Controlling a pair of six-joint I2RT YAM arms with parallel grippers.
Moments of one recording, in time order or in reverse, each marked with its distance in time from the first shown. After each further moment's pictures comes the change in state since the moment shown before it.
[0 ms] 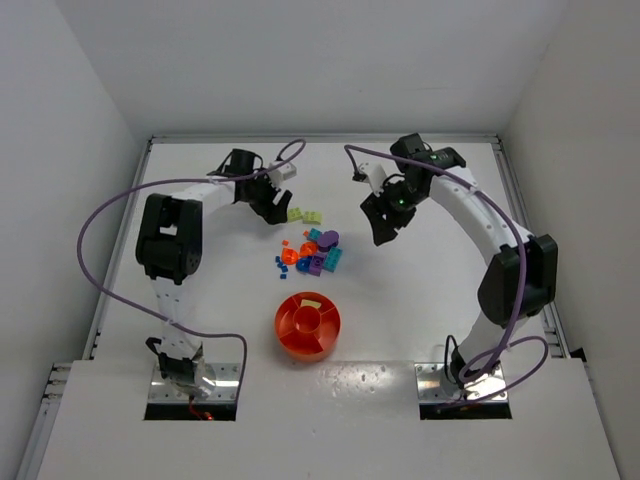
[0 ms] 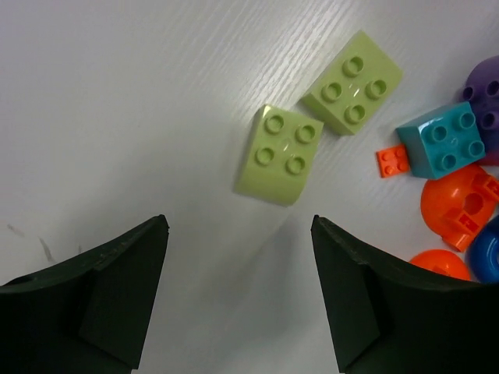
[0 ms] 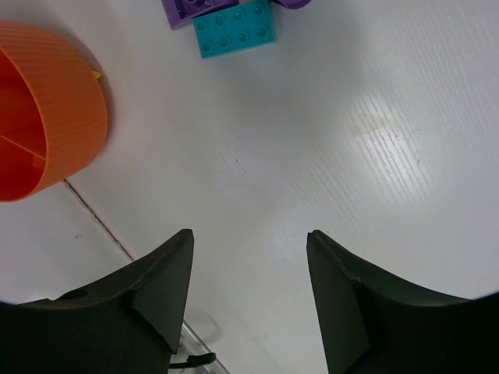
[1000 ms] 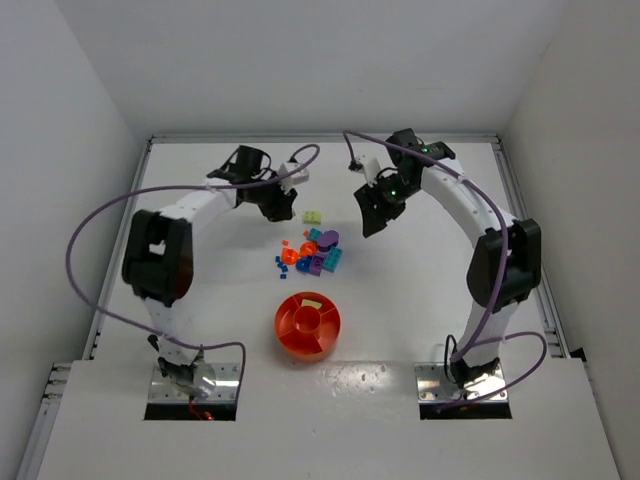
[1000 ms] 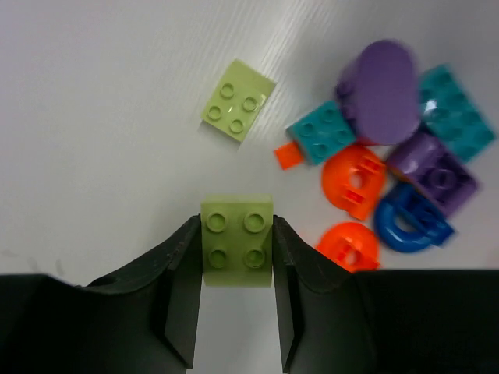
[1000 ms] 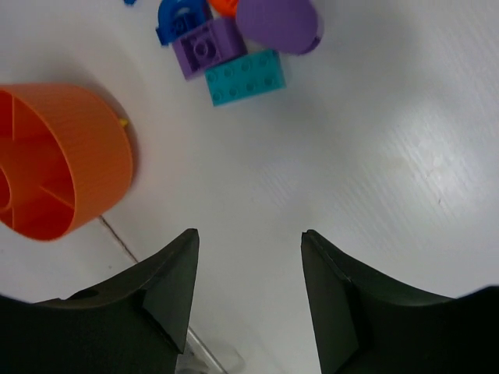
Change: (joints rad) left arm -0.102 -0.089 -0.026 -0.066 -0.007 0.133; right arm -0.021 0.084 0.040 0.035 -0.089 0.074
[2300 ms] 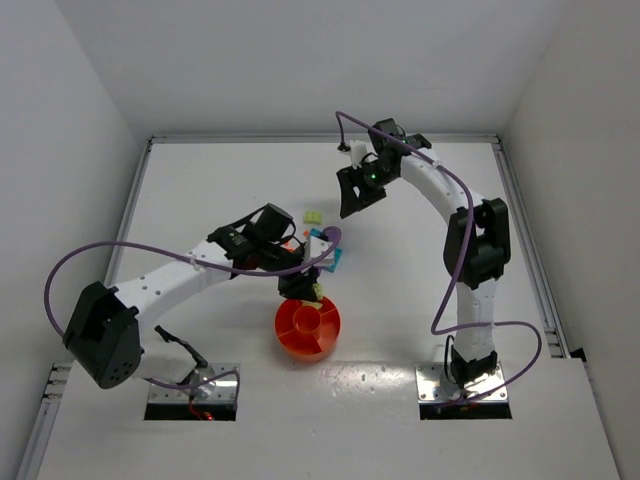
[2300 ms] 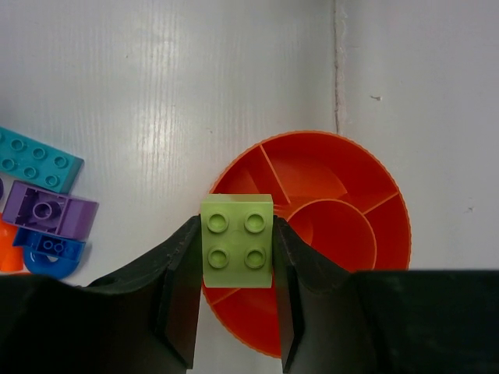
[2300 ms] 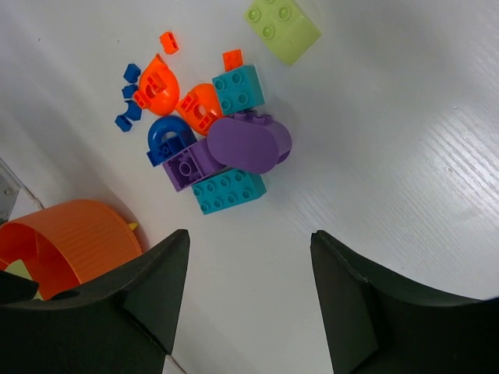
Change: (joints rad) left arm -0.396 -0.634 -0.452 -0.158 0.224 -0.084; right arm 0.021 0.277 0.245 0.153 -0.028 0.259
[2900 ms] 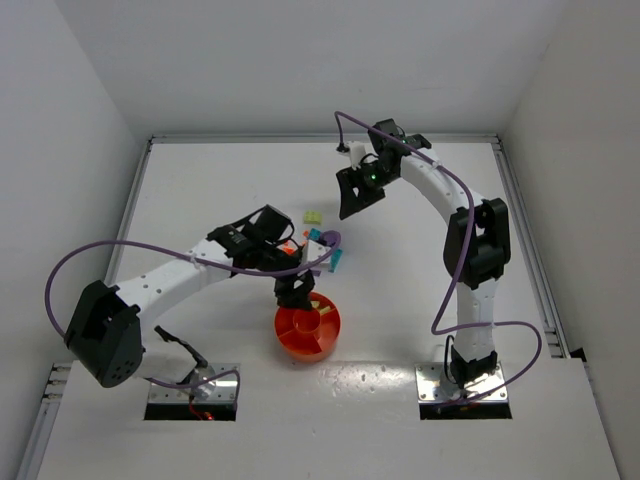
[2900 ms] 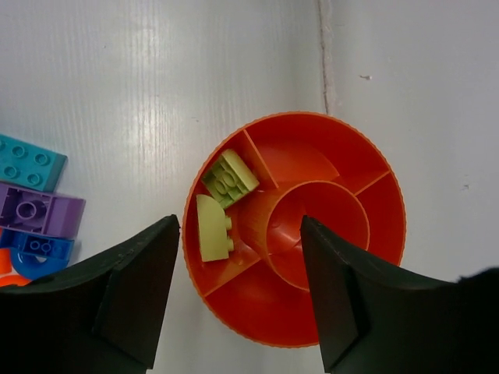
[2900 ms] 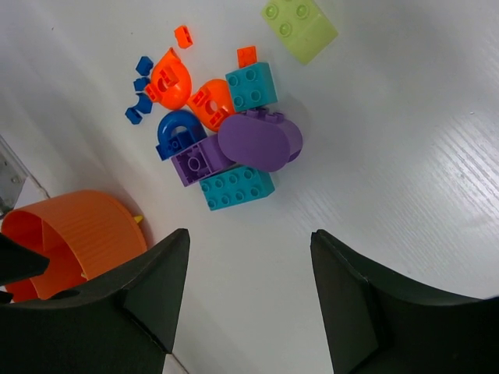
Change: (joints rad) left arm 0.013 0.011 0.000 -0.061 0.025 0.089; right arm 0.000 0.000 -0.001 -0.010 -0.034 -0.027
